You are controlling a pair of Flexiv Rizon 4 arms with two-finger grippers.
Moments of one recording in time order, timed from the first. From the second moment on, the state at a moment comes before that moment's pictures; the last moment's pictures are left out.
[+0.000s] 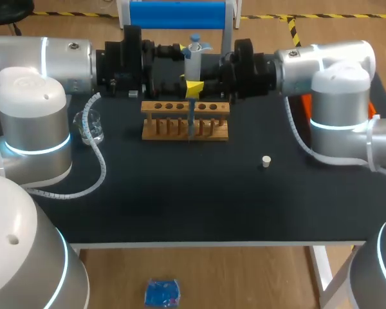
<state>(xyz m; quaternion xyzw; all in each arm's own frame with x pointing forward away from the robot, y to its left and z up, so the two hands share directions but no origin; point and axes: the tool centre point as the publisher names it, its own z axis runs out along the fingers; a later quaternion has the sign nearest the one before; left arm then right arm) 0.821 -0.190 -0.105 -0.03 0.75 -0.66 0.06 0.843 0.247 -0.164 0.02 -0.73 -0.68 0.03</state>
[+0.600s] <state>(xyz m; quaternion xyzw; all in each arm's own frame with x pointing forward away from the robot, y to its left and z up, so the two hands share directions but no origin) 0.821 -0.190 -0.105 -0.03 0.75 -0.66 0.06 0.856 0.156 -0.157 0.06 -0.73 -0.67 0.08</state>
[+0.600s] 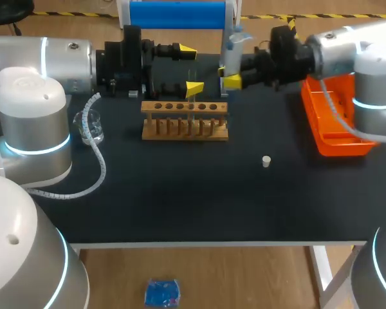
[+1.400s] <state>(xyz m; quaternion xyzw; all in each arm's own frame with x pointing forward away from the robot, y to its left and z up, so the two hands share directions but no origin) 0.821 -0.190 -0.104 -0.03 0.75 -0.66 0.06 0.887 -0.025 -0.140 0.05 -0.75 -0.66 0.03</state>
